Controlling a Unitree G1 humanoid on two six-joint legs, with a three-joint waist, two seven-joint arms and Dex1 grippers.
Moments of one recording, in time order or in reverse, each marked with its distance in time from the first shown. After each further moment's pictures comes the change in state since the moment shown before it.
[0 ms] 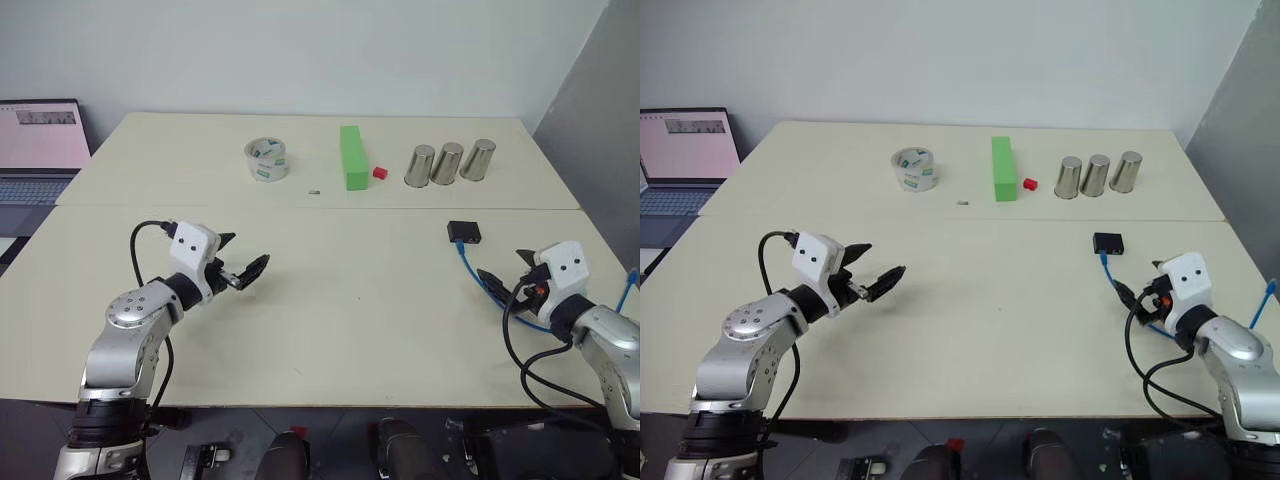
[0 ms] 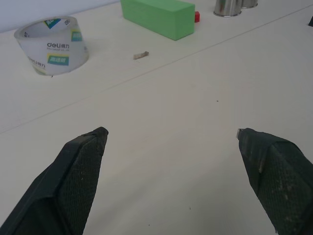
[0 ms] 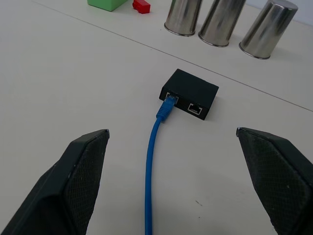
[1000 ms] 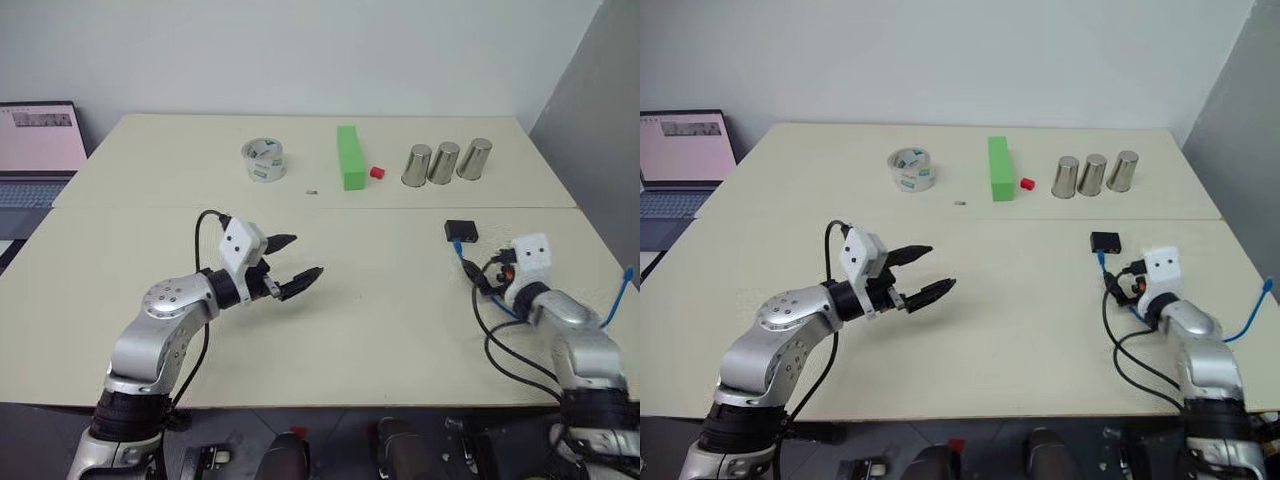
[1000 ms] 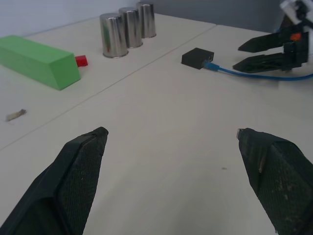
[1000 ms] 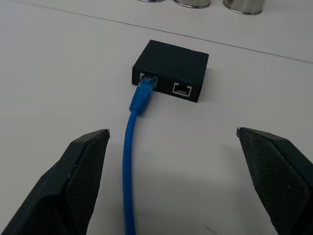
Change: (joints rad) left arm -0.087 -0.028 -0.156 -0.134 -0.099 0.065 -0.150; right arm -0.291 0.175 0.083 0.399 -0.093 -0.003 -0.170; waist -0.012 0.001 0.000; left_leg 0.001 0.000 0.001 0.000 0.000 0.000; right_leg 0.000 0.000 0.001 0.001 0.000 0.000
